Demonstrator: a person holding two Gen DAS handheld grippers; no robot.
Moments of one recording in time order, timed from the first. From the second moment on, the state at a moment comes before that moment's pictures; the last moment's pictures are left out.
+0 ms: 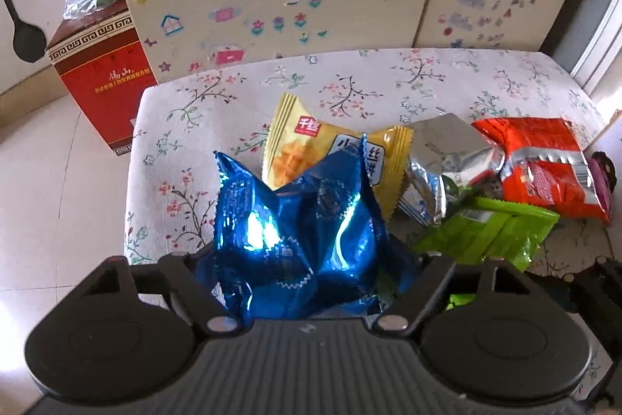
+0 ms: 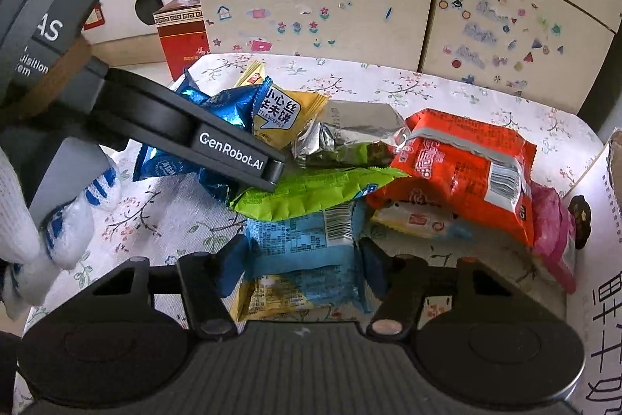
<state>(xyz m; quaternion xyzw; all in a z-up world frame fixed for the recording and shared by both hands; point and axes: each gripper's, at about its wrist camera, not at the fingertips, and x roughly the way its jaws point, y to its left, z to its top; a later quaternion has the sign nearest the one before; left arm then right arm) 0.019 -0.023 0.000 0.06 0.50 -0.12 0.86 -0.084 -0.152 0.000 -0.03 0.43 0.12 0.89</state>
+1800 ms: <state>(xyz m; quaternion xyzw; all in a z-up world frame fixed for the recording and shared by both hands) -0.043 0.002 0.064 -0.03 0.44 -0.13 0.89 -0.150 -0.170 0.054 0.00 0.42 0.13 0.90</state>
